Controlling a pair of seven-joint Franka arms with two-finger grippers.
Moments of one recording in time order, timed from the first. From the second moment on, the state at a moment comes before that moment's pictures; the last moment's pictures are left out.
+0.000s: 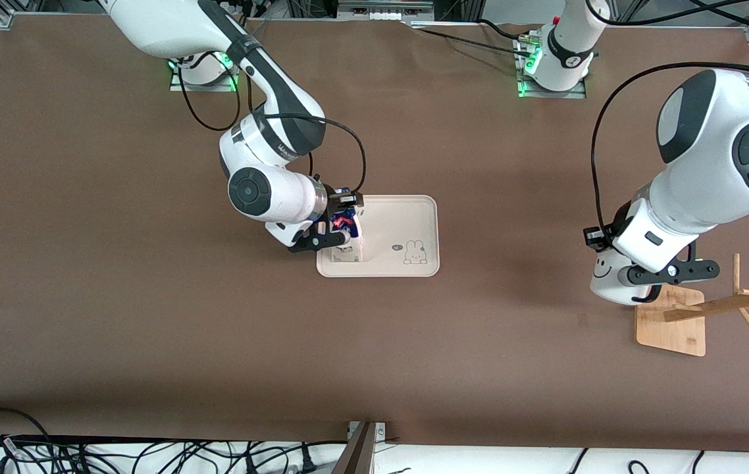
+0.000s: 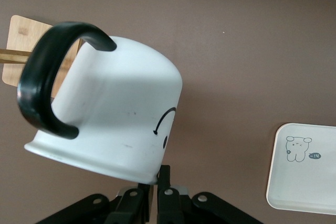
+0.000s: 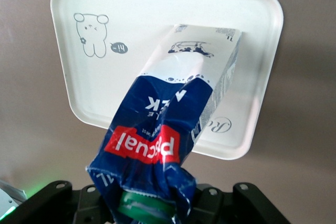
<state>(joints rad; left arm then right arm) -0.06 0.38 -0.15 -1.38 0.08 1.69 -0.33 0.37 0.61 0.27 -1.53 0.30 2.01 0.35</state>
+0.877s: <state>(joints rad) -0.06 0.38 -0.15 -1.38 0.08 1.67 -0.33 0.33 0.57 0.27 -1.40 0.30 1.80 0.36</state>
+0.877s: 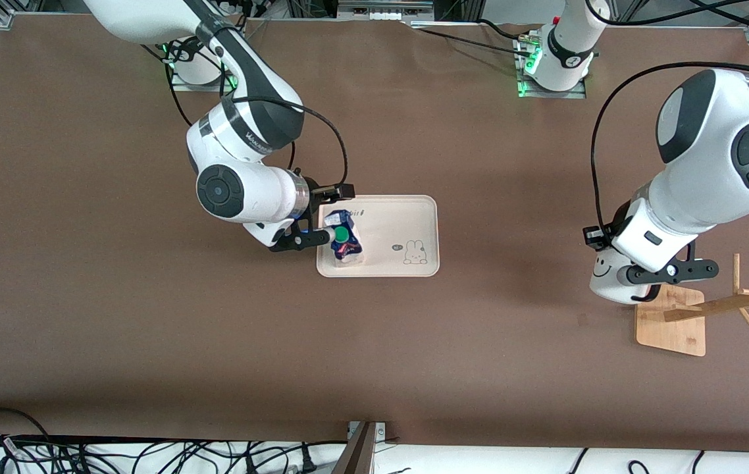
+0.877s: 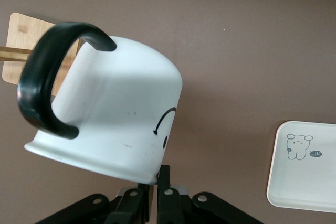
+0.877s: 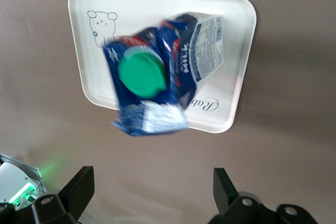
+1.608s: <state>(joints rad) -0.37 0.63 -0.17 -1.36 0.03 1.56 -0.52 0.22 0.37 0.12 -1.33 0.22 1.60 0.43</state>
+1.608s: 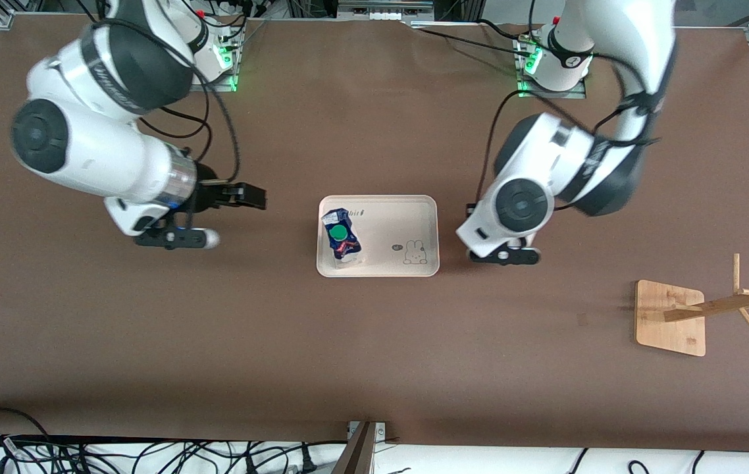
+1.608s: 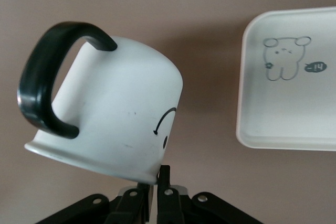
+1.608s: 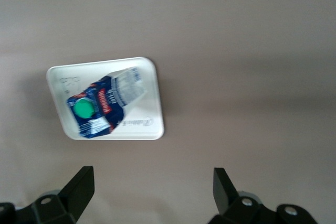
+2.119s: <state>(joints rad) -0.49 0.72 -0.17 -1.31 -0.27 1.66 -0.73 0.20 0.35 0.10 -1.33 0.00 1.49 0.43</state>
